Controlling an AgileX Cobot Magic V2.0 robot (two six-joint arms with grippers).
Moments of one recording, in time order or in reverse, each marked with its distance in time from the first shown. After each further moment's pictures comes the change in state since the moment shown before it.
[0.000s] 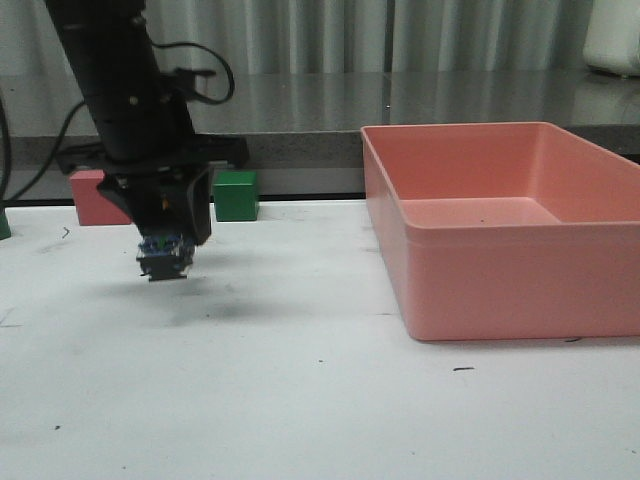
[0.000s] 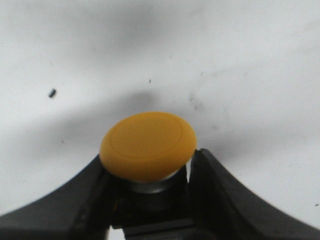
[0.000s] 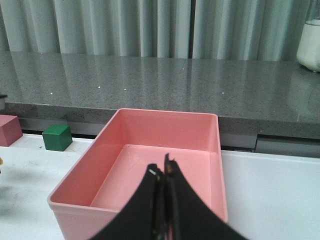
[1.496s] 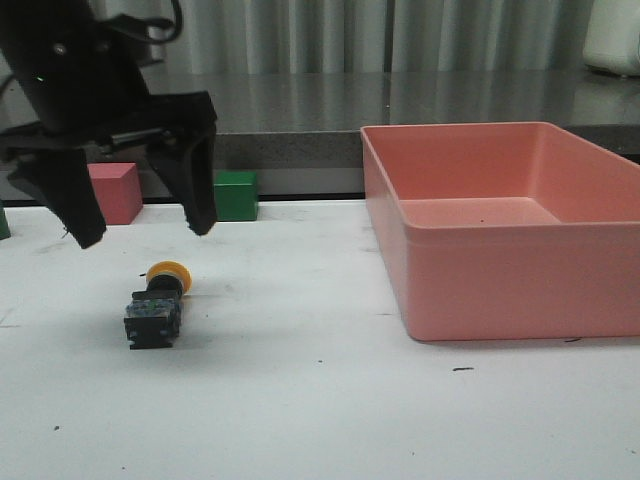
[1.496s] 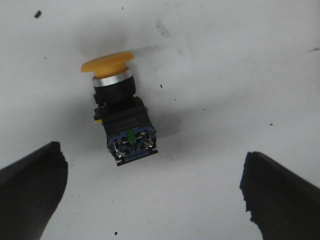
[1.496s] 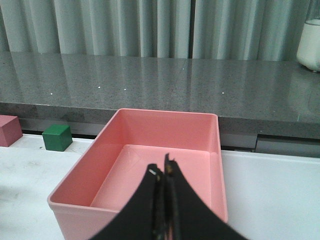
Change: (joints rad) left arm 0.000 -0.136 0.128 -0.091 0.124 0.020; right arm 0.000 0.000 0.000 0.000 0.000 0.002
